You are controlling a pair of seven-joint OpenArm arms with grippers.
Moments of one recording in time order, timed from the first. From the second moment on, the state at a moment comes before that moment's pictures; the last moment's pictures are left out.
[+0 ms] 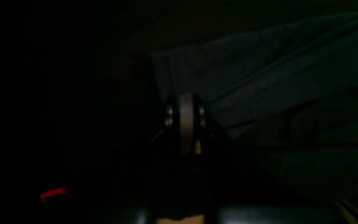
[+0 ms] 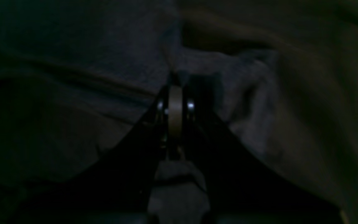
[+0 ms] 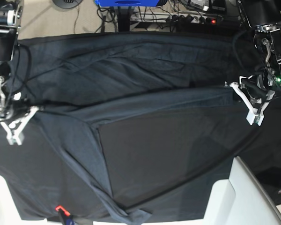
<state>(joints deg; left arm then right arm) 6.7 -19.3 -23.2 88.8 -19.5 -28.6 60.3 9.4 17.8 13.6 65.7 12.4 20.7 -55.8</state>
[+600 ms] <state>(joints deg) 13.4 -19.3 -23.2 95.2 -19.3 -32.3 60.4 0.5 17.5 16.7 74.8 12.3 20.8 -59.3</state>
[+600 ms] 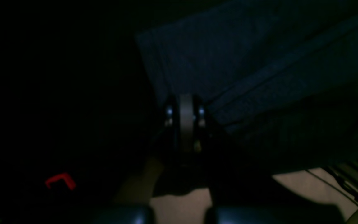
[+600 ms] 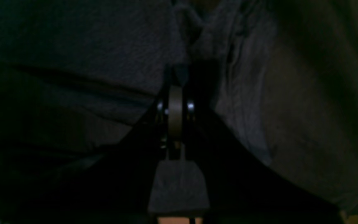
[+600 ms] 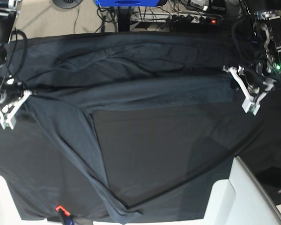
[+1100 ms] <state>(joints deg) 17.0 -19.9 -29.4 96.4 -19.5 -35.5 59.9 -4.2 15.6 17.5 80.2 12.4 20.8 -61.0</state>
